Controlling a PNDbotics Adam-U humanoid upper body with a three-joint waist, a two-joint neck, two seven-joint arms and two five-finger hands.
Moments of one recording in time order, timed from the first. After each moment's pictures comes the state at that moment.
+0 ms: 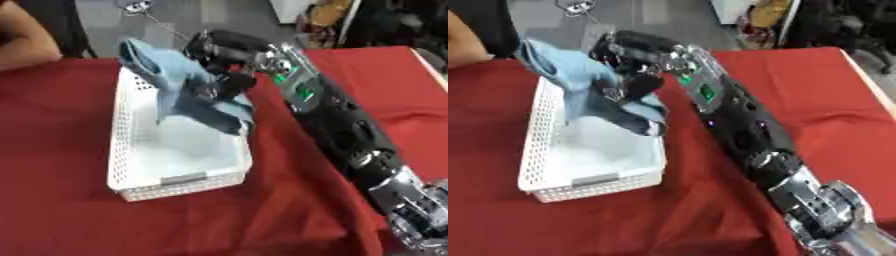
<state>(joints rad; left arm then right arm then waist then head) -0.31 0.42 0.19 -1.98 -0.14 -0.40 0.60 -0.89 -0.10 0.26 -0.99 0.66 -0.54 0.58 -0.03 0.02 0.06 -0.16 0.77</state>
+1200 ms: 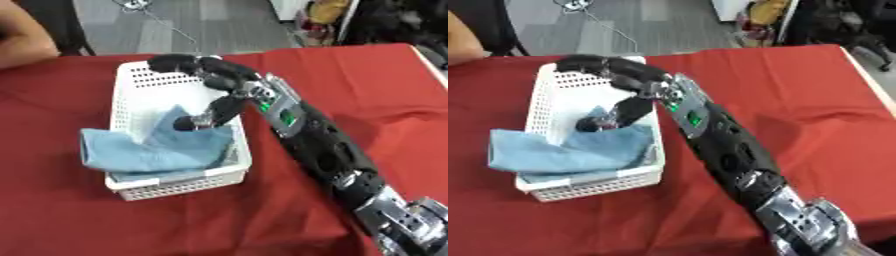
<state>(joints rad) -0.31 0.41 0.19 -1.98 -0.14 -0.39 0.59 -0.93 -0.15 0.25 -1.14 0.41 -0.66 0.46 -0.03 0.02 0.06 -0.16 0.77</state>
